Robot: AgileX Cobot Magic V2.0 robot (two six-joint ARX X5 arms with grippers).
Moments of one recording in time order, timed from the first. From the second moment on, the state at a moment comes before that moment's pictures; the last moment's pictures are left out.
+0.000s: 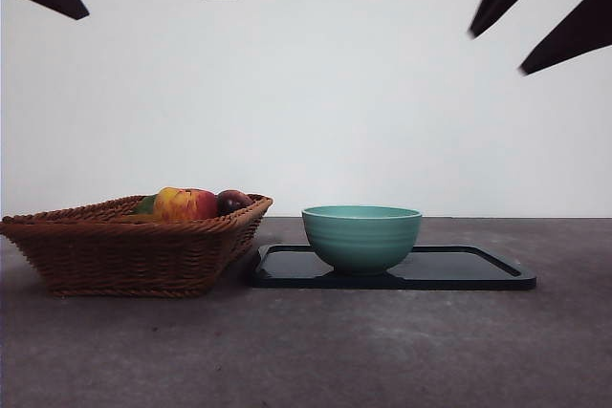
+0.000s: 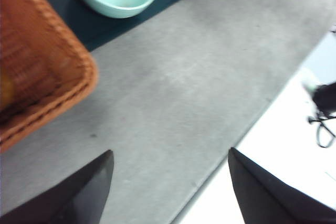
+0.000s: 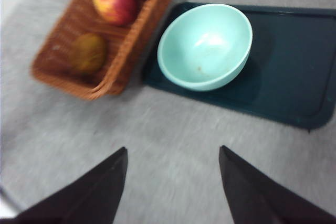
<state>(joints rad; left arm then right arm) -0.42 1.05 1.11 -0.98 0.53 0.07 0.42 0.96 0.85 -0.56 -0.28 0.35</state>
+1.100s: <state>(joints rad) -0.42 1.05 1.11 -0.97 0.55 0.09 0.34 1.83 1.26 -0.42 -0.23 0.27</state>
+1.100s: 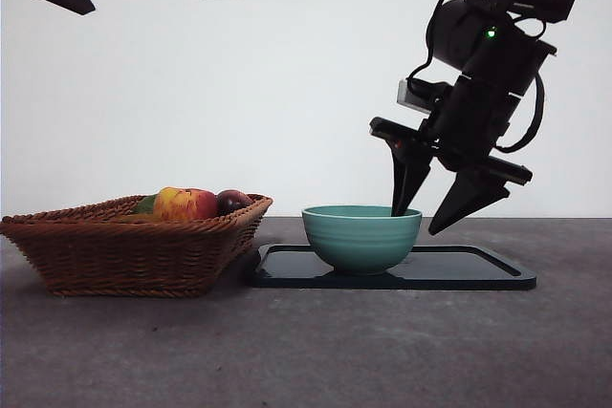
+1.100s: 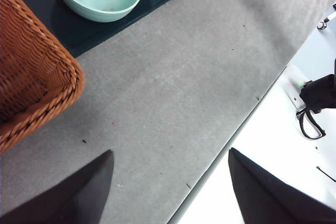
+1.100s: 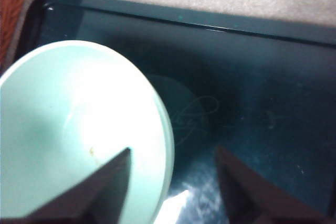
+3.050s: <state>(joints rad) -0.42 1.05 1.11 -0.95 0.68 0.09 0.65 1.30 1.04 -0.70 -0.10 0.14</state>
